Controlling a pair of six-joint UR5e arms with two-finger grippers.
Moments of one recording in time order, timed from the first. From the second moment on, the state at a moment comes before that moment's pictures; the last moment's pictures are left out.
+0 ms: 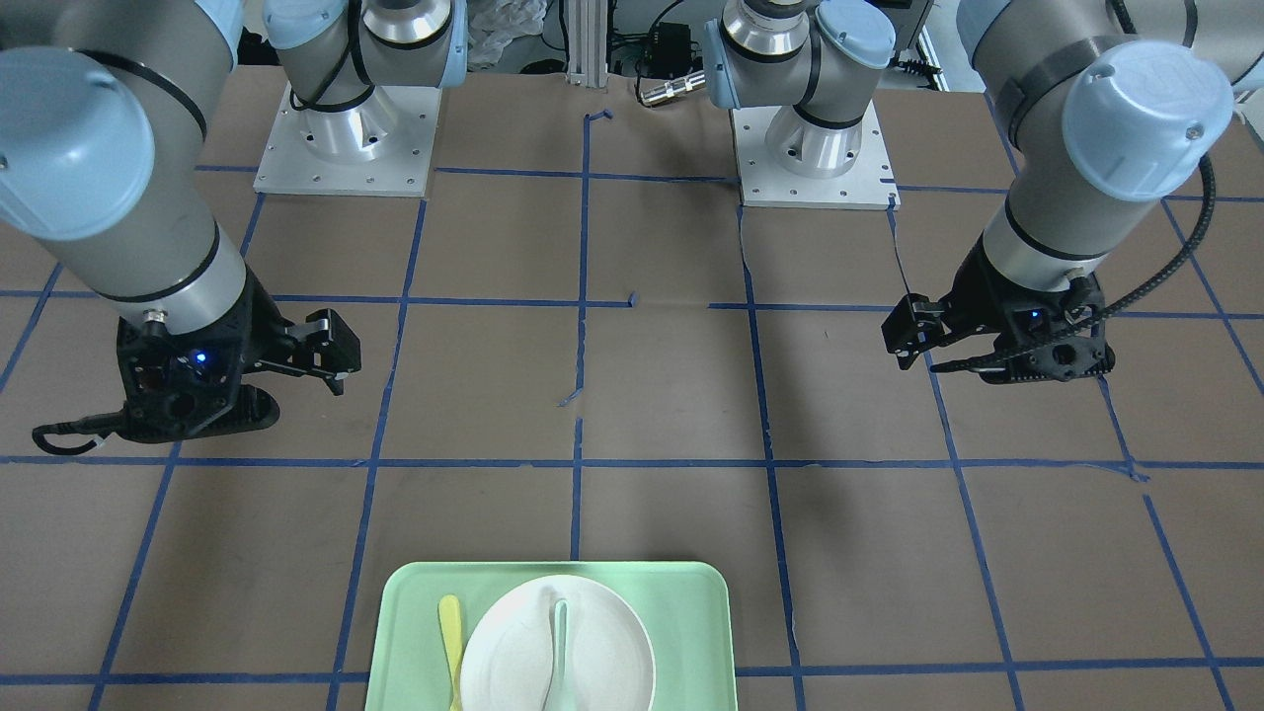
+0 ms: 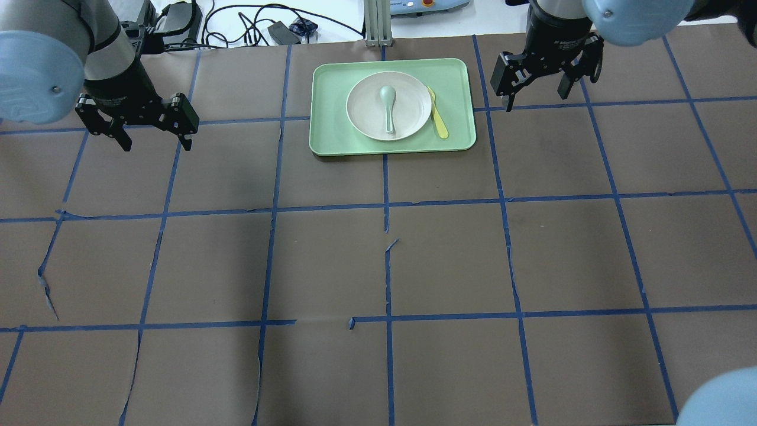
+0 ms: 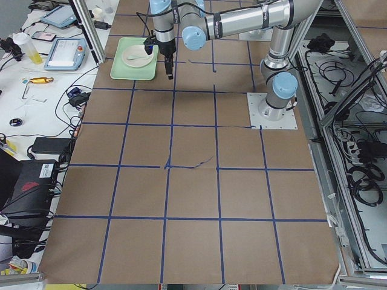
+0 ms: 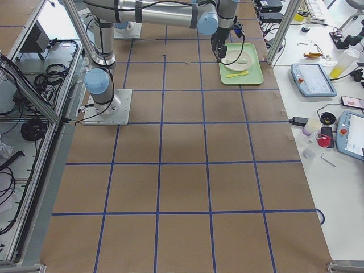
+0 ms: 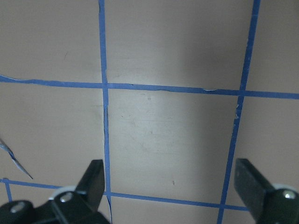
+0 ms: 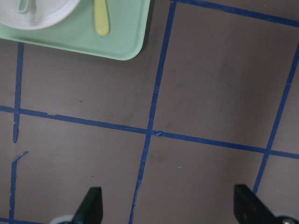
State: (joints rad) left arm -1.44 -1.71 -1.58 -1.46 1.70 0.08; right arm 1.58 -1.31 1.38 -1.58 -1.61 -0.18
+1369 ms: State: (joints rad) left arm -1.58 -1.65 -1.53 -1.53 1.61 -0.03; right arm 1.60 -1.41 1.42 -1.46 -1.56 -0.13
